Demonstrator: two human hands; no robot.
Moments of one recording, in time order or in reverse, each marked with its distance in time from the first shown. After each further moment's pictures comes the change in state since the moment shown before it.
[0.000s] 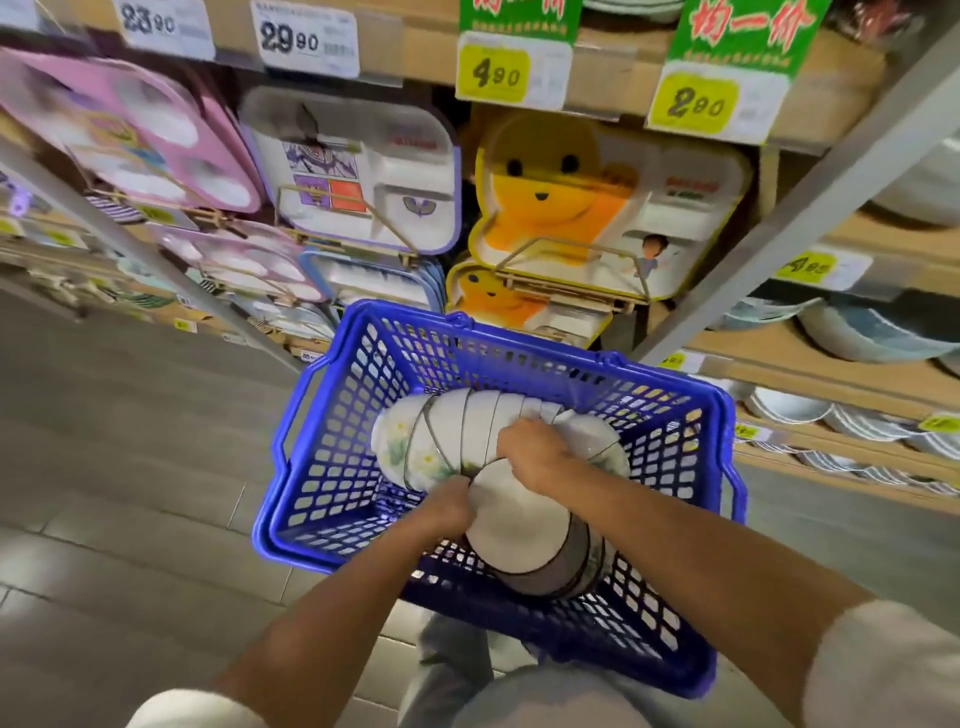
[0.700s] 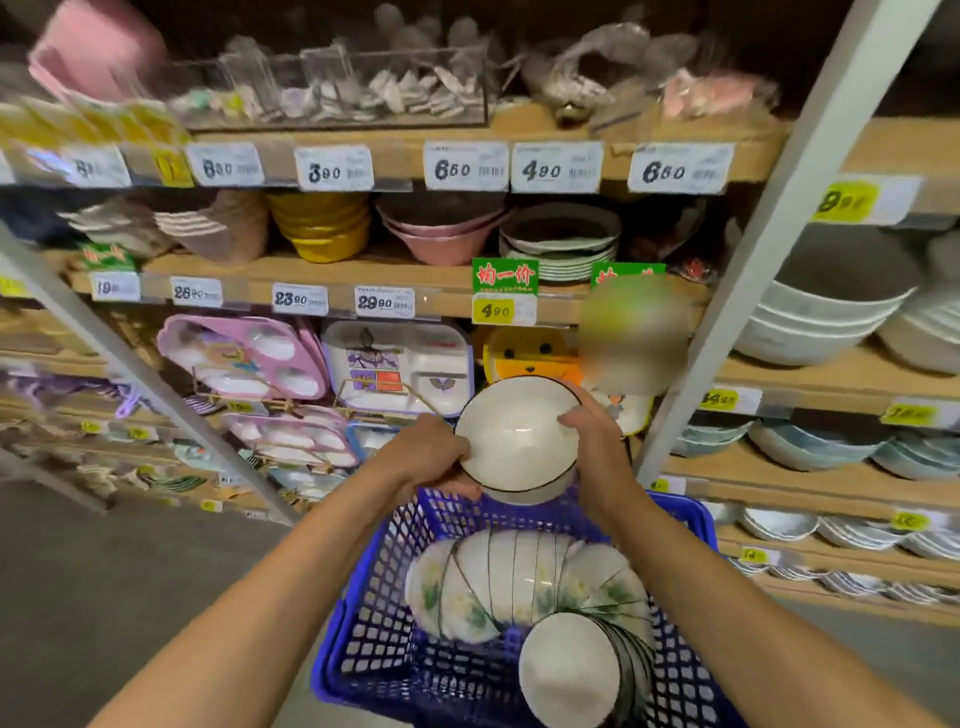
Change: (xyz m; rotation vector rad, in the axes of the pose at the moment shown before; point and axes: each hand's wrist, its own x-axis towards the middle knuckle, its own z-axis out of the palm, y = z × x) left_hand -0.171 0.121 -0.187 -0.319 0.263 0.351; right_hand -0.126 -0.008 -0.165 1.844 0.870 0.009
